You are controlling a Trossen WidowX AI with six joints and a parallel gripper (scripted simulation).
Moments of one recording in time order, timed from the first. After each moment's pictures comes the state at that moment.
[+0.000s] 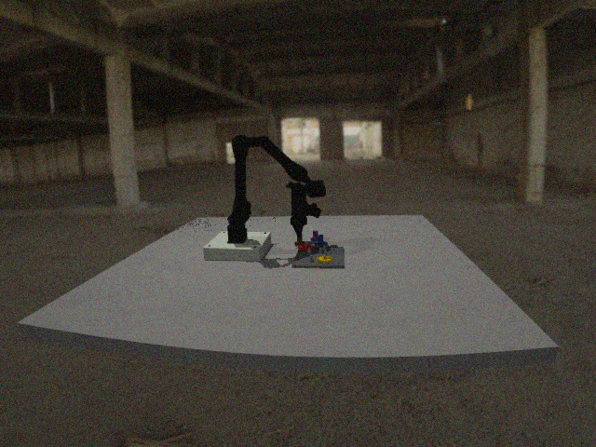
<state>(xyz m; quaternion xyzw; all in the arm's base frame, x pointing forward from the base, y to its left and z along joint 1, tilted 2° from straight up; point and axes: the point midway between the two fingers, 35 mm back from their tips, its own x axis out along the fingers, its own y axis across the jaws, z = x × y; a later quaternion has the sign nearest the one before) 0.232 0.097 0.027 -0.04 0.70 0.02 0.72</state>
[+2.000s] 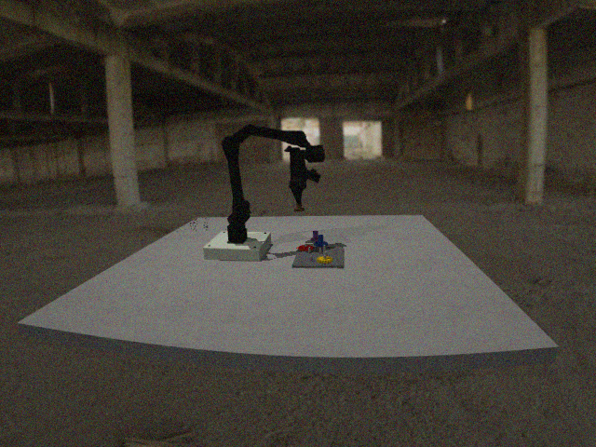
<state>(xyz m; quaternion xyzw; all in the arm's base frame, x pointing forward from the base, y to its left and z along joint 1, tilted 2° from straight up) 0.229 0.098 0.164 -0.04 0.69 0.02 0.72</state>
